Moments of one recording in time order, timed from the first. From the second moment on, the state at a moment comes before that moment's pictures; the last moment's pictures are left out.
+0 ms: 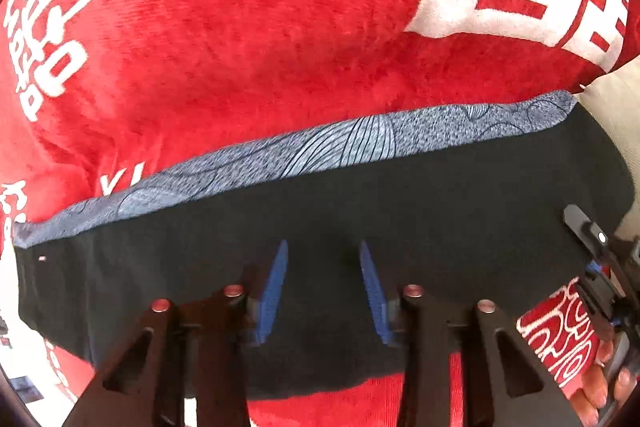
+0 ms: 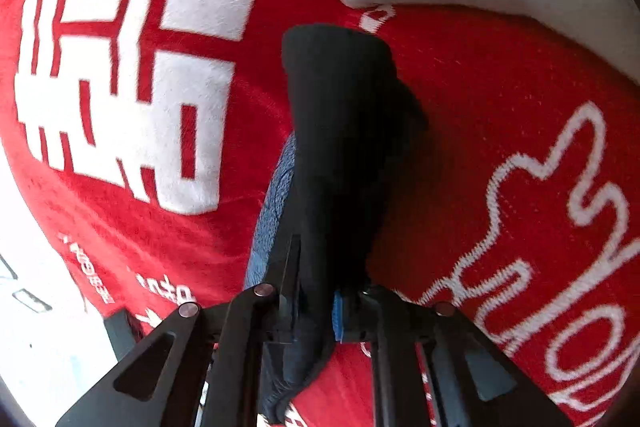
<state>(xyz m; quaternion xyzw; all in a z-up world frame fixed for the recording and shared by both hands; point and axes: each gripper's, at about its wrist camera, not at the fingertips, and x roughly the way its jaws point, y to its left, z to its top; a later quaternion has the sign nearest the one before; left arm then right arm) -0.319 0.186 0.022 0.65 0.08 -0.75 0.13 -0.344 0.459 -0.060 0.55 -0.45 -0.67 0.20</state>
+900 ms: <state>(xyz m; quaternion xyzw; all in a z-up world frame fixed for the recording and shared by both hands) -0.202 0.061 0.059 0.57 0.16 -0.79 0.12 -0.284 0.237 0.113 0.51 -0.15 -0.75 0.40</state>
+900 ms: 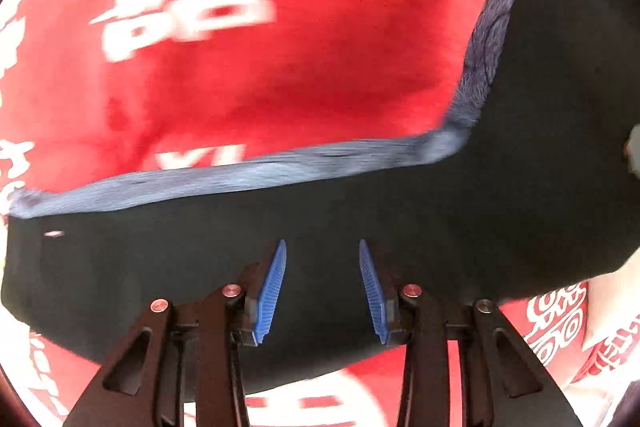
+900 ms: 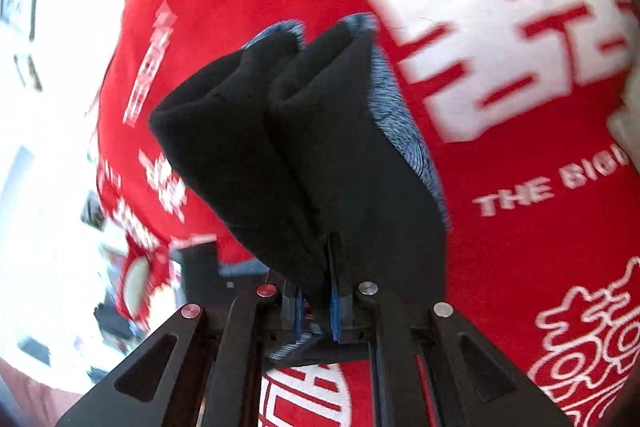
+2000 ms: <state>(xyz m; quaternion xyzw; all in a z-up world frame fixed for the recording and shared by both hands) -0.134 -0.065 0.034 0.58 0.24 -0.78 0.07 -0.144 0.103 0.045 0.56 0.16 -0.74 0.34</state>
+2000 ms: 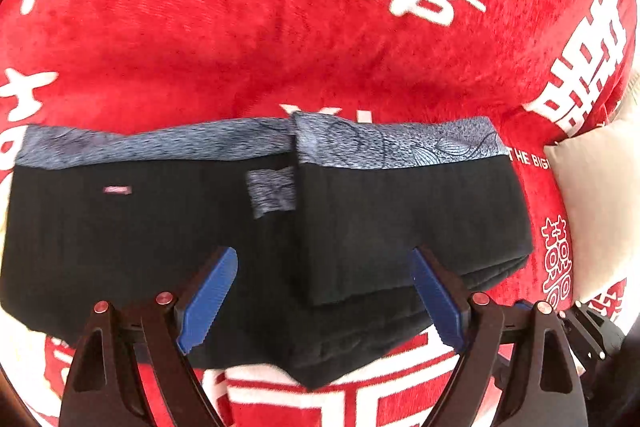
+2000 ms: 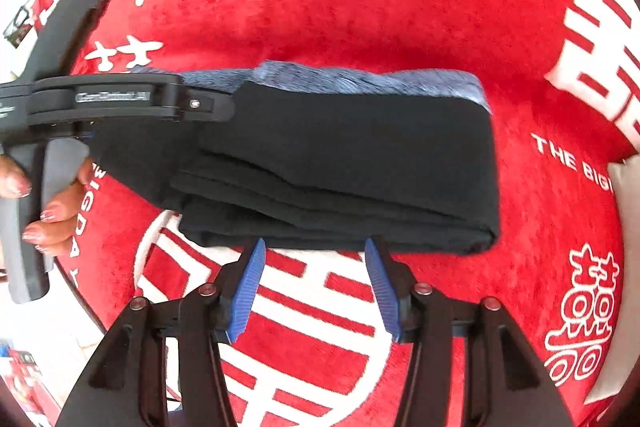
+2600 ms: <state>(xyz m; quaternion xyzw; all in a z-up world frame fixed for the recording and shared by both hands) -0.096 -0.031 0.011 0.61 0.25 -0.75 0.05 -0.176 0.145 0.046 0.60 0.09 -0.73 0.30</state>
